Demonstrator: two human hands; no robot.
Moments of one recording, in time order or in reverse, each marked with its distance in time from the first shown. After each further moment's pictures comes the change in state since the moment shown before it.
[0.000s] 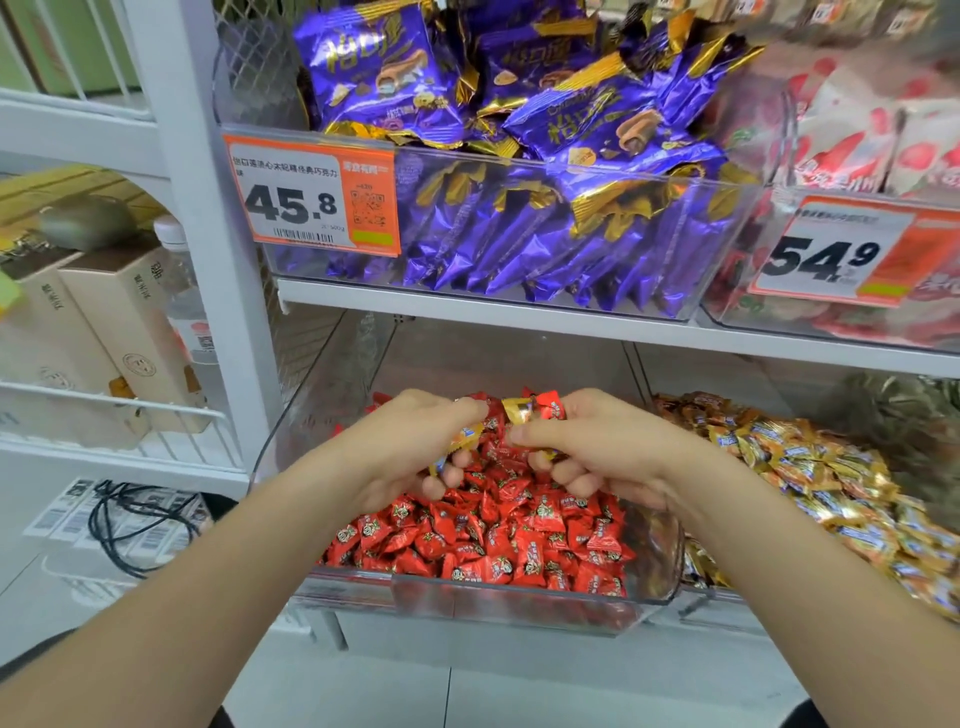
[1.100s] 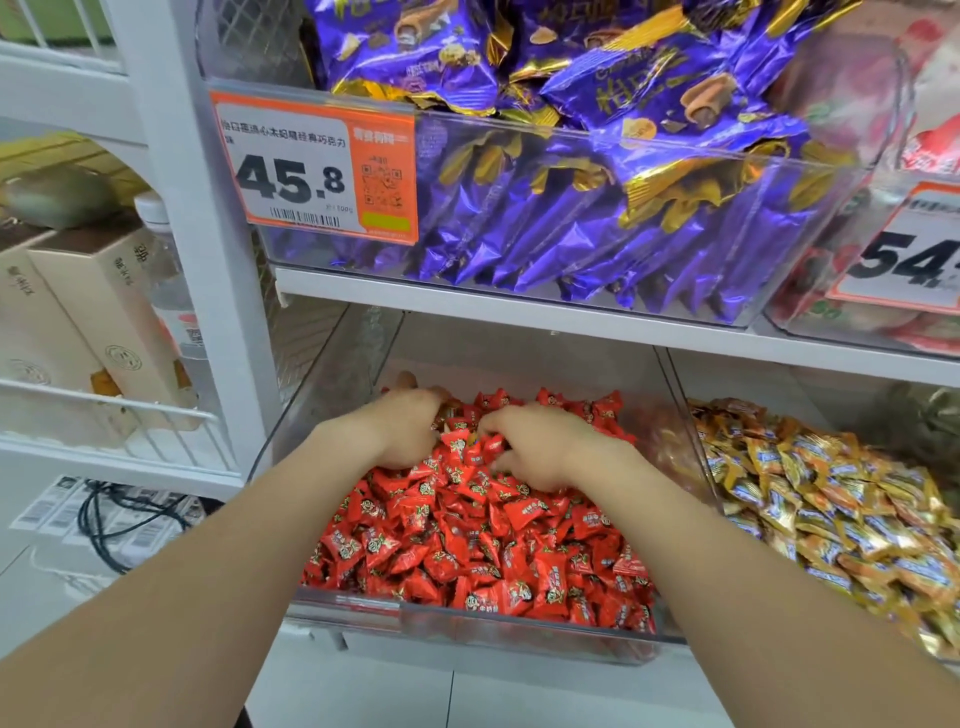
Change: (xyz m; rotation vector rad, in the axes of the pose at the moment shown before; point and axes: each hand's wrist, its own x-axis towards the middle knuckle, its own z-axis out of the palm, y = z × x) left_hand 0.109 -0.044 -0.060 1.122 0.044 0.186; right_hand 0.104 0.014 0.024 -1.137 0.017 -0.160
